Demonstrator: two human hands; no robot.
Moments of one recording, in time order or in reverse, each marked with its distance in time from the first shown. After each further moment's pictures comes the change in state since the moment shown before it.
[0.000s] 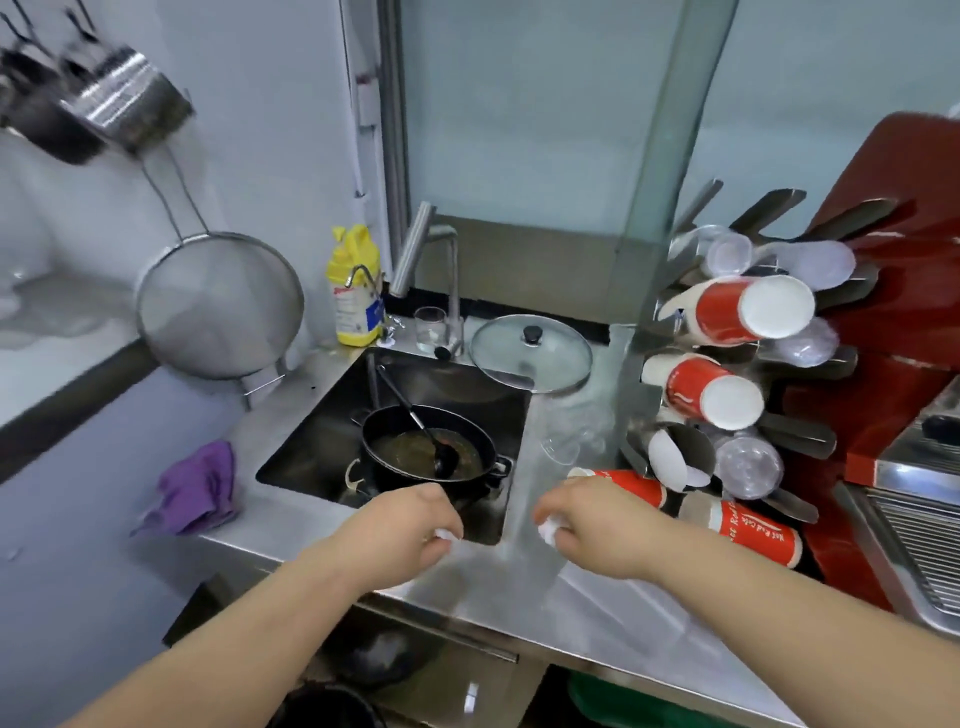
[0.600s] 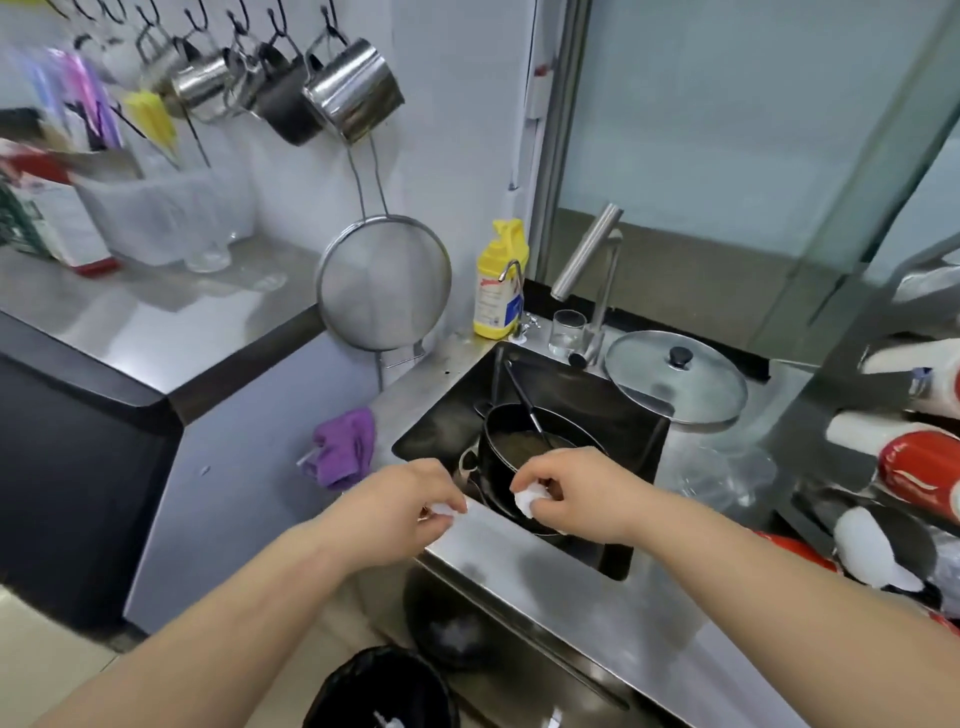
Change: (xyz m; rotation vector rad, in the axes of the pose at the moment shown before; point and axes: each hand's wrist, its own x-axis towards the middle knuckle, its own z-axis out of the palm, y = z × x) left_hand -0.091 -0.086 -0.059 -0.109 0.119 -0.256; right_hand 0.123 -0.108 -0.012 0.243 -0.064 -0.196
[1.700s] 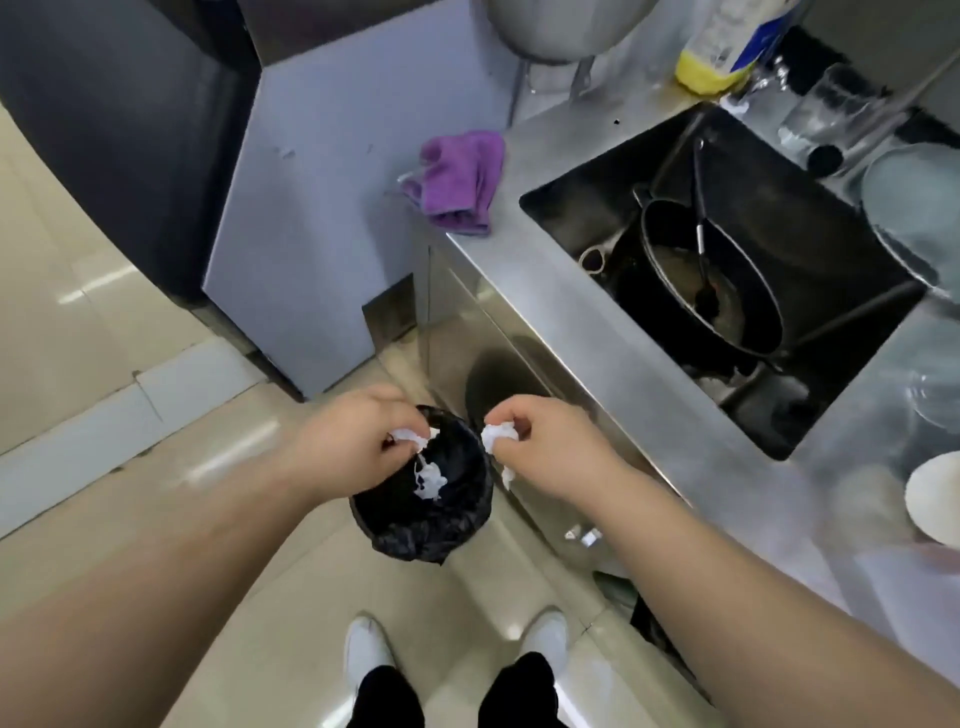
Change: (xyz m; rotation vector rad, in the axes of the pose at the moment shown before) left_hand -0.151 -0.093 0.158 -0.174 0.059 -0.447; right_hand 0.036 -0.021 0.223 0.296 -0.304 0.142
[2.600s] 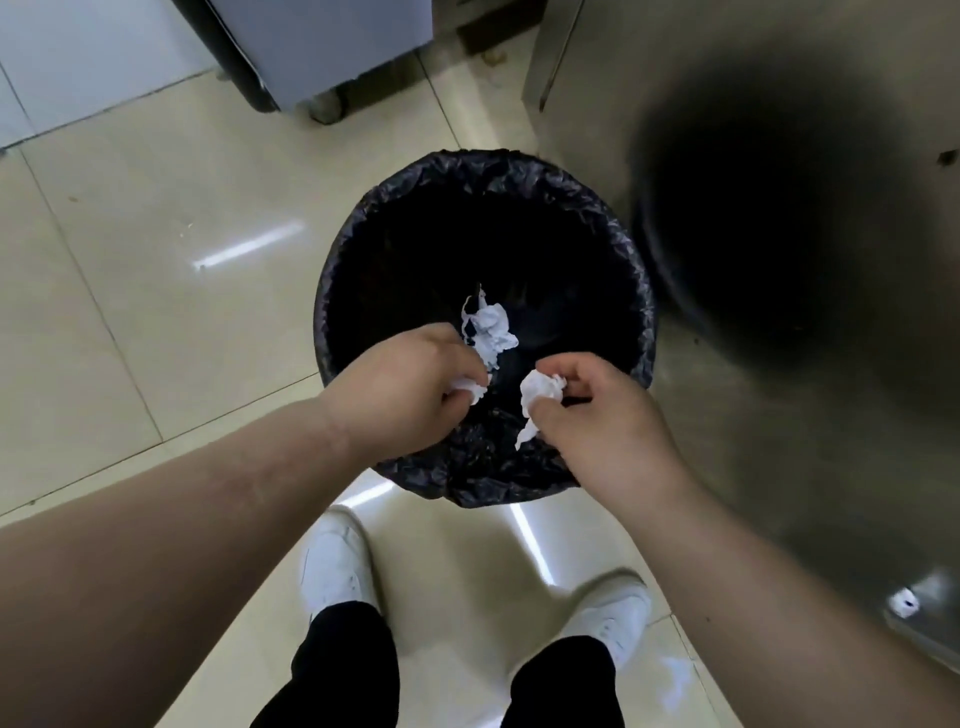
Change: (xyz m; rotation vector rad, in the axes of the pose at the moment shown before) left_hand 0.028 -0.265 0.372 -0.139 -0.074 -0.272; right_hand 0.208 0.258 0.322 0.180 -0.079 0.289
